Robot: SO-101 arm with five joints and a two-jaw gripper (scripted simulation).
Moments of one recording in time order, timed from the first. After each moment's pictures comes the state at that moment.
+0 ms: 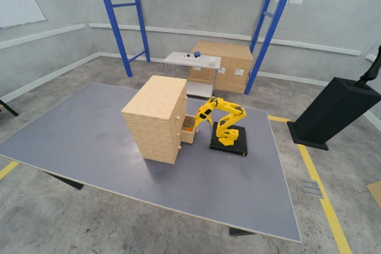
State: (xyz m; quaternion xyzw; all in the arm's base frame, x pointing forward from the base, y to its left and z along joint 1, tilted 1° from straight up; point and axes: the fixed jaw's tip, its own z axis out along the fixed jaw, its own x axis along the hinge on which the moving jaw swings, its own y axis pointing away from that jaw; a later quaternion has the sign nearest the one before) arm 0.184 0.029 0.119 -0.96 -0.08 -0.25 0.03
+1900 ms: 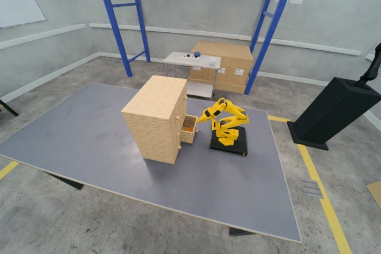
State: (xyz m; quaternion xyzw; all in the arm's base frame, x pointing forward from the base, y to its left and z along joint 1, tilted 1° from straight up) arm 0.140 0.023 0.116 -0.90 0.34 -0.23 0.15
